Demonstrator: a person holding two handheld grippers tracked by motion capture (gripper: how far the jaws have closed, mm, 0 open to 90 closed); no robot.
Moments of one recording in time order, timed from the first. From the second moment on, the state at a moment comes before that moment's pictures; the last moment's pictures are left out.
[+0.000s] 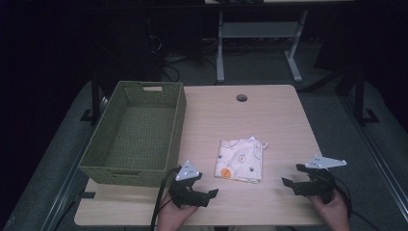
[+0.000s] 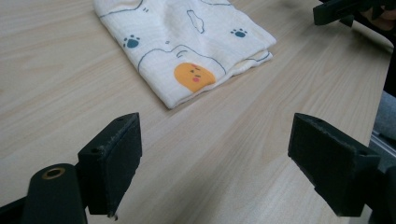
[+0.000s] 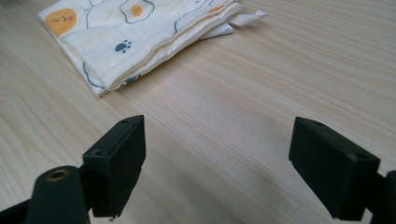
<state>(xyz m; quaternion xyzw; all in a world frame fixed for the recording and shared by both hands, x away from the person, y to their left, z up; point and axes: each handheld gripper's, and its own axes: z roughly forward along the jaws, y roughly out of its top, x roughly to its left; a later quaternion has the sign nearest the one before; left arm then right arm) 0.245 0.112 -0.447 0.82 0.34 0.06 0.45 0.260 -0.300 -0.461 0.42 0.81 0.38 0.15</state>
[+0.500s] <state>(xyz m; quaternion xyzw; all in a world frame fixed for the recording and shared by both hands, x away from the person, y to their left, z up) 0.262 0.081 -0.435 0.84 0.33 0.03 0.43 0.257 -0.301 -0.455 0.42 0.80 0.39 0.15</state>
